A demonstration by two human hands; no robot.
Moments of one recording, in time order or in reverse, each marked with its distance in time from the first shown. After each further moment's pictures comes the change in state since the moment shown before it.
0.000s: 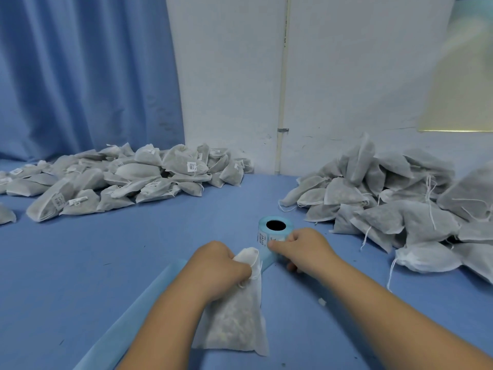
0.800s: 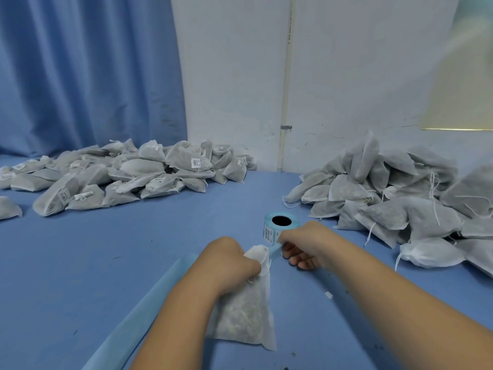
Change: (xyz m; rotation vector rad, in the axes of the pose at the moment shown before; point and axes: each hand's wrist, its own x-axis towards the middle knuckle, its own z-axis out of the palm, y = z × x) left_hand 0.003 -0.003 0.001 0.053 -0.050 0.014; right_hand 0.009 -0.015 -0.002 0.169 -0.202 0.303
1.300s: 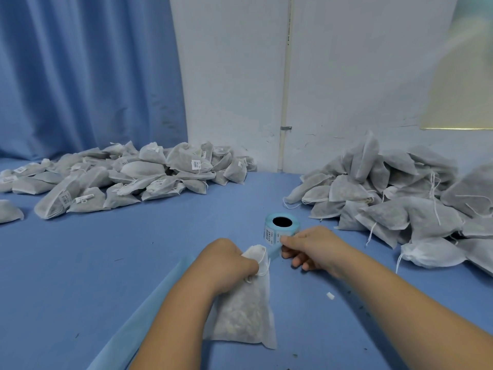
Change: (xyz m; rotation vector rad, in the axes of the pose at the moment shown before) left_hand 0.000 -0.003 -0.002 -0.053 -0.006 -0.012; right_hand 0.004 0.024 -0.010 0.148 -0.076 -0.196
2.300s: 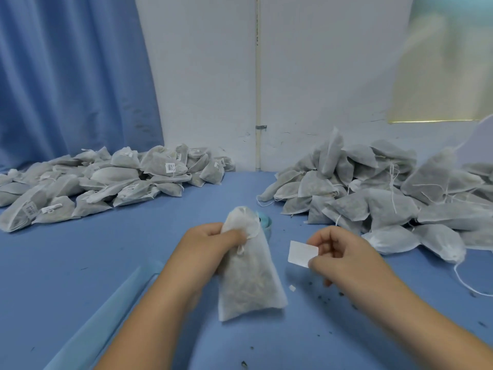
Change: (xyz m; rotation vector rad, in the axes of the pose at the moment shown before) left_hand -0.032 0.044 0.009 -0.697 0.000 0.073; right_hand -0.128 0.003 -0.039 -0.002 0.287 -0.265
